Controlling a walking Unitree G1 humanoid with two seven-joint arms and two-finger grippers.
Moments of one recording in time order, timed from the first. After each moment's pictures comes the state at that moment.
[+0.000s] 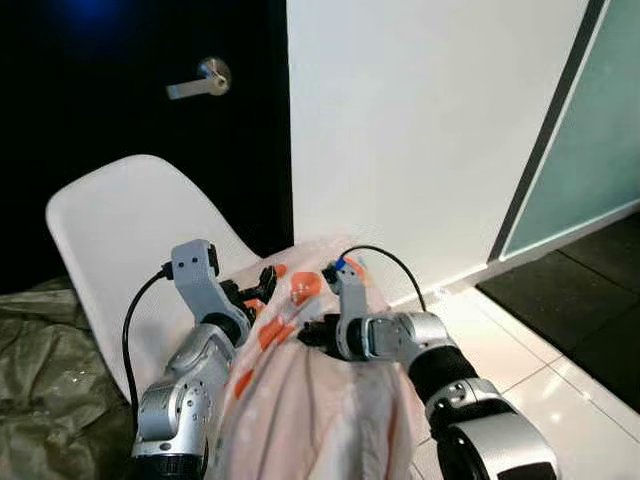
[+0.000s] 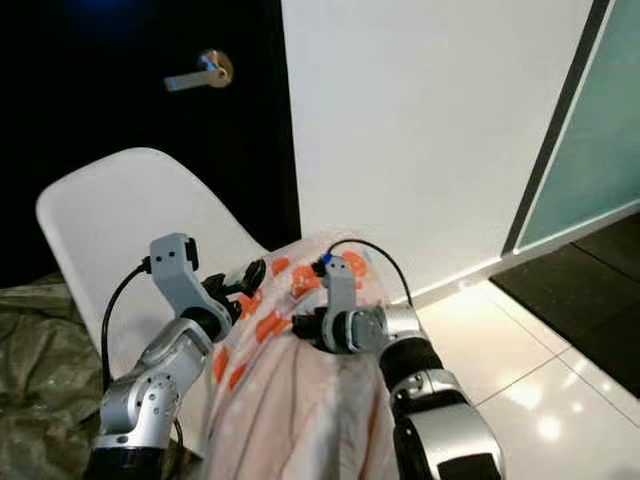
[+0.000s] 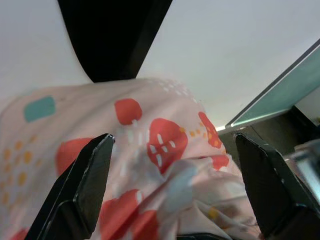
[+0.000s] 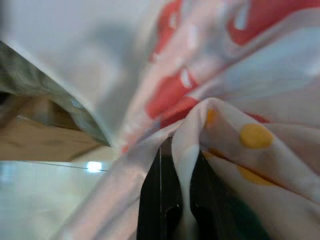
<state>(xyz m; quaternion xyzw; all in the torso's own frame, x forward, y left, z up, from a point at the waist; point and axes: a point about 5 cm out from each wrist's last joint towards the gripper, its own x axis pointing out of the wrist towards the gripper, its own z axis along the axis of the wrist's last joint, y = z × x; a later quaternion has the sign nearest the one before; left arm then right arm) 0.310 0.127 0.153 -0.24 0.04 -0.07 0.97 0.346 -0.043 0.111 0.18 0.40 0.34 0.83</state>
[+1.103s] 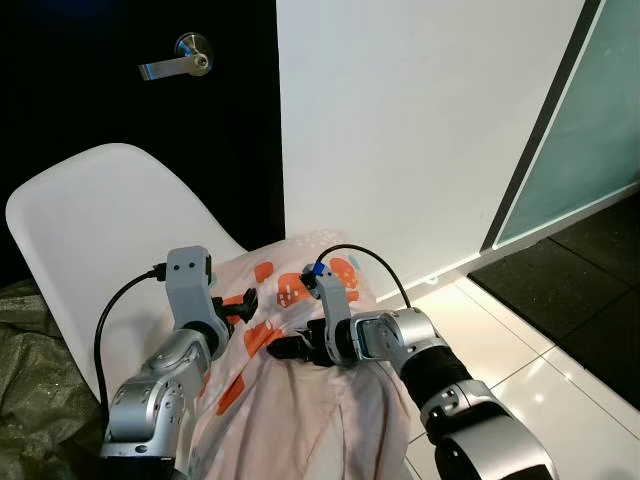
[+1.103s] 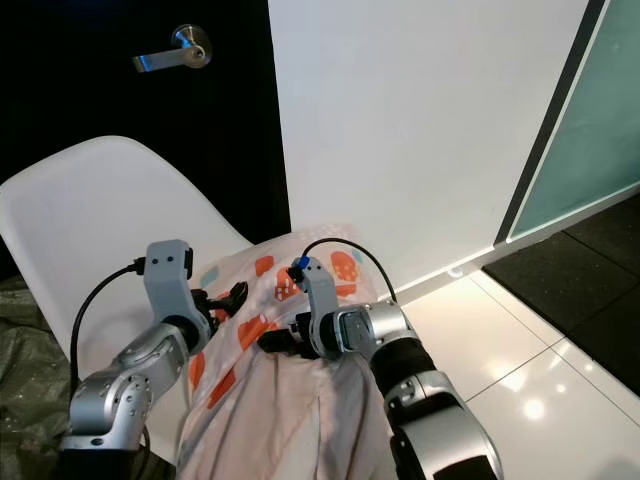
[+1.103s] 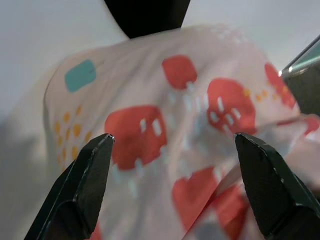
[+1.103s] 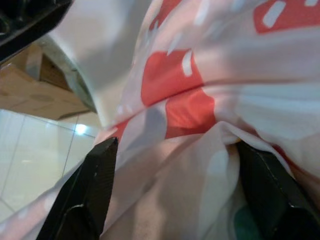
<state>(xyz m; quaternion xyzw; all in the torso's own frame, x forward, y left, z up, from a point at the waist) 0.302 0.154 0.138 -0.12 0.13 -0.05 0.98 0.339 -0.065 0.108 0.07 0.39 0.41 0.82</state>
